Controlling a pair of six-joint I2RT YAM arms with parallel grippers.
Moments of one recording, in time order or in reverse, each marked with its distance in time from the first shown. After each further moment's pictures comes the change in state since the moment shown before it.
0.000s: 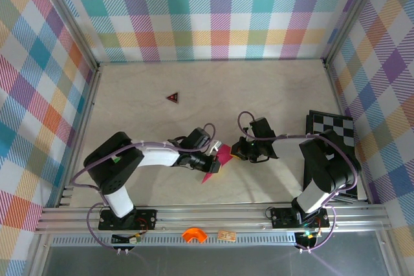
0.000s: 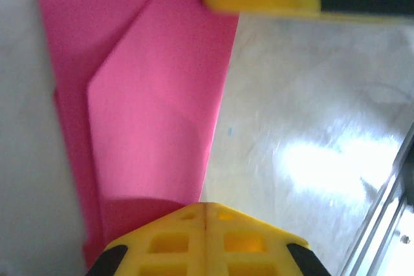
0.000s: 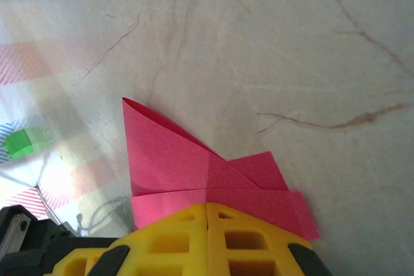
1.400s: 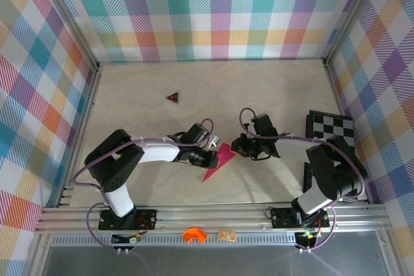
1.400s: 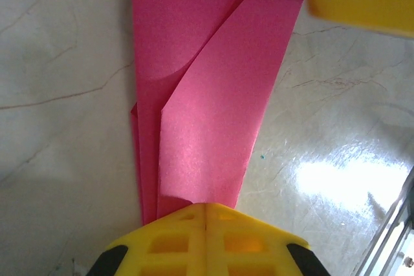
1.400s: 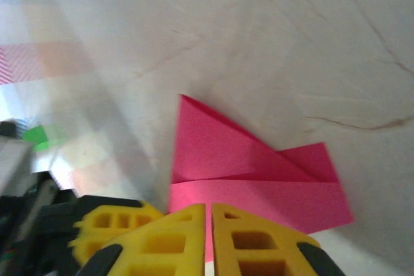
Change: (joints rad) left arm 0.042 0.032 0.056 -0.042 -0.023 -0.024; right arm -0.001 -0.097 0.023 -0.042 0.001 -0.030
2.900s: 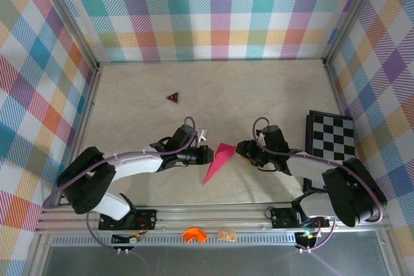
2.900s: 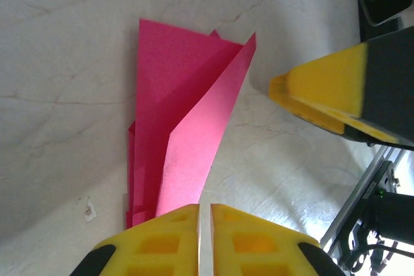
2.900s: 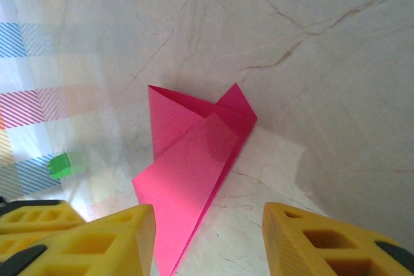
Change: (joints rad) left arm 0.014 -0.293 -0.162 0.134 -0.128 -0.208; right arm -0.009 -0.218 -0.234 0.140 0.092 0.165
